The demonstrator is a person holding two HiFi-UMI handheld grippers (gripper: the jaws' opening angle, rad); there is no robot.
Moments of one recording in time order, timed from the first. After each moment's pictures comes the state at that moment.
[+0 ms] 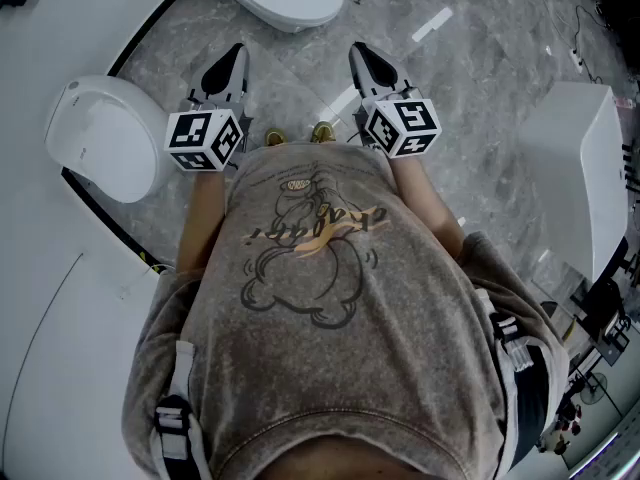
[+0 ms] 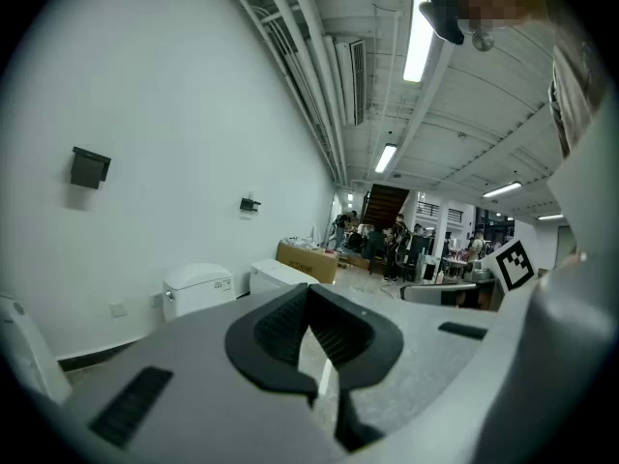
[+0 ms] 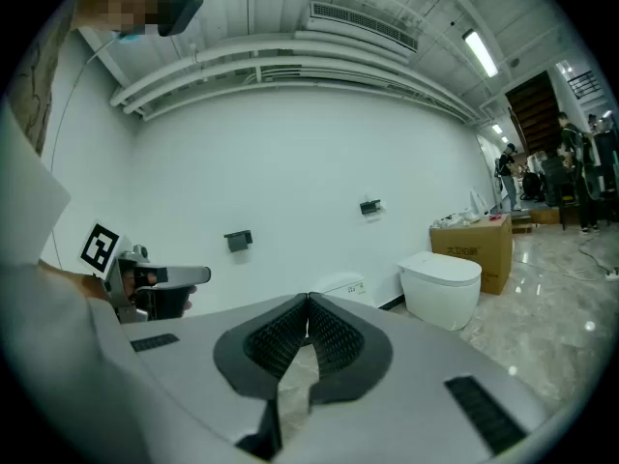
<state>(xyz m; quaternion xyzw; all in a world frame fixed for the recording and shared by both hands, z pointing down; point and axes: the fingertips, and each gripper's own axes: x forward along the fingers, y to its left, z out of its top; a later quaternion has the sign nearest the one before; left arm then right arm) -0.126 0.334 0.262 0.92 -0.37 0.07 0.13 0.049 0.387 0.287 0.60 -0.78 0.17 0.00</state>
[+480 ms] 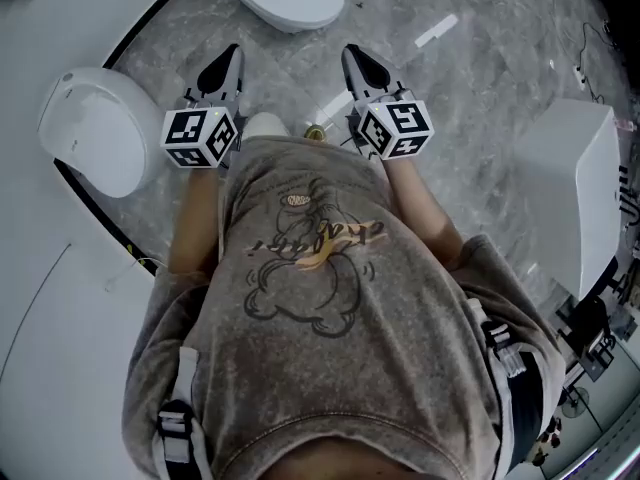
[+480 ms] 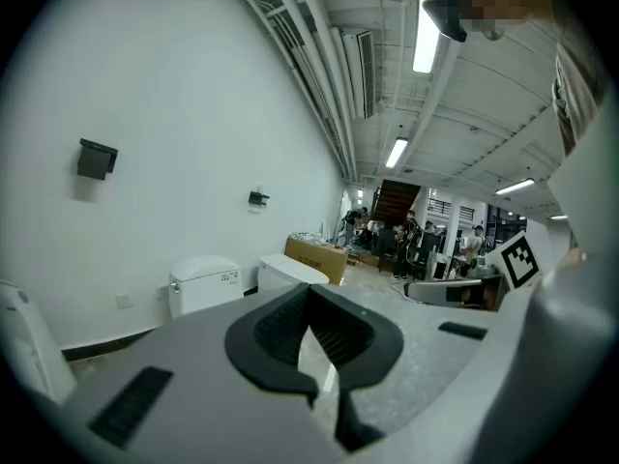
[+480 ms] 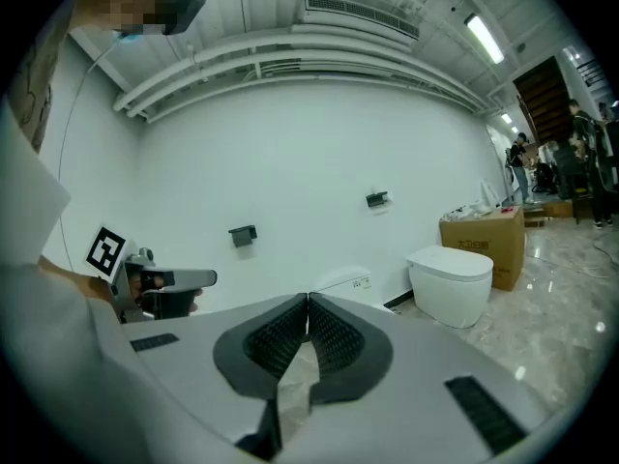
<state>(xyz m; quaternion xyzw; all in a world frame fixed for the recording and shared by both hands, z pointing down) -0.105 0.315 0.290 0.91 -0.39 0.08 0.15 0.070 0.364 0.307 0.57 -0.80 0.18 0.01</state>
